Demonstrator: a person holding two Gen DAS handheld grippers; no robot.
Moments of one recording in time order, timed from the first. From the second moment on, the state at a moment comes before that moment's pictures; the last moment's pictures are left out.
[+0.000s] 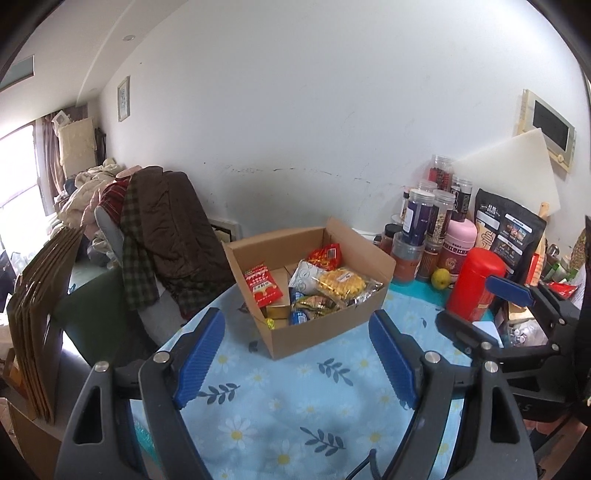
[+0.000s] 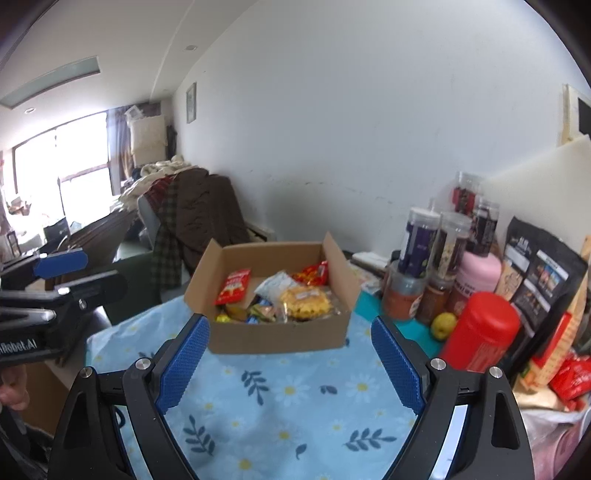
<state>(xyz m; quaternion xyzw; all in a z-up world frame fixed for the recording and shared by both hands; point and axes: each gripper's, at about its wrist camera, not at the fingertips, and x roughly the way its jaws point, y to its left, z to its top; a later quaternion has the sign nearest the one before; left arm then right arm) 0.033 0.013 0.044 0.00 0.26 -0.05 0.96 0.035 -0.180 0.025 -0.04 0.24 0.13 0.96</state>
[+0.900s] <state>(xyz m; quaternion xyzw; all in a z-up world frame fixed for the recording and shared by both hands) 0.033 0.028 0.027 -0.02 0.28 -0.02 0.96 0.026 -0.166 0.022 -0.05 0.25 0.16 0.96</state>
